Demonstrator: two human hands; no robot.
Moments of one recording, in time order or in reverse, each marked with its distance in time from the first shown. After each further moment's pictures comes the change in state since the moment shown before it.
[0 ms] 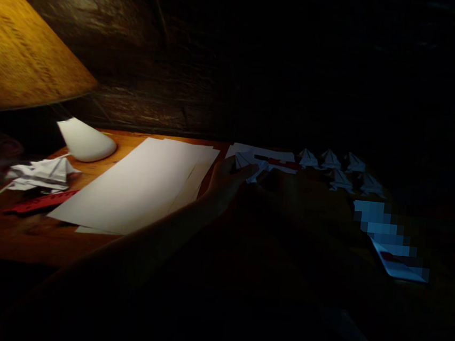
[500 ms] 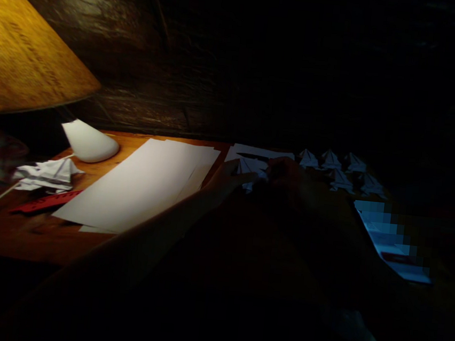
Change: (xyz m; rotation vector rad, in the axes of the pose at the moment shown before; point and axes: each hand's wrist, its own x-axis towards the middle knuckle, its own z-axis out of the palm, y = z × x) left_hand 0.012 -0.008 -0.018 0.119 -0.223 -0.074; right_hand 0.015 0.002 -0.030 0.436 -0.058 0.044
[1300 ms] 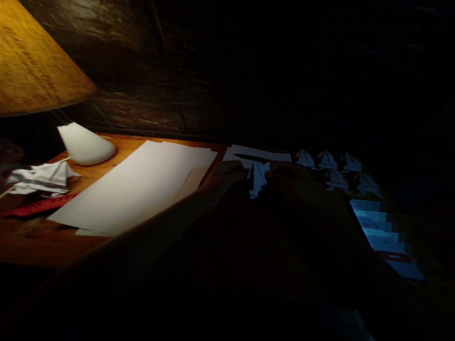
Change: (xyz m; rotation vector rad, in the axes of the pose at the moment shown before) left_hand 0.001 0.003 -0.003 0.002 0.026 -0.074; right_hand -0.004 -0.007 -0.009 0.046 -0.079 0.079
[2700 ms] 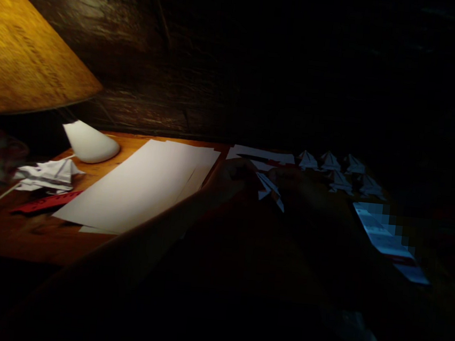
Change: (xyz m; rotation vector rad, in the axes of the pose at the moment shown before) left_hand -0.007 0.013 0.005 0.036 -0.126 0.209; right_hand -0.006 -0.012 0.006 0.240 -0.230 0.200
